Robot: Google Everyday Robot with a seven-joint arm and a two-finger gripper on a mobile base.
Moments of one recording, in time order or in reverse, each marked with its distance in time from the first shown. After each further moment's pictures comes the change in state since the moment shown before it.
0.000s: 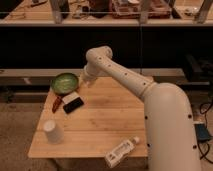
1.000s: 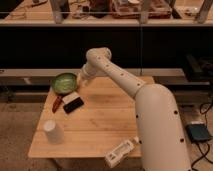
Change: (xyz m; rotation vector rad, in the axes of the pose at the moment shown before) arm 0.024 -0.010 0.017 0.065 0.022 -0.018
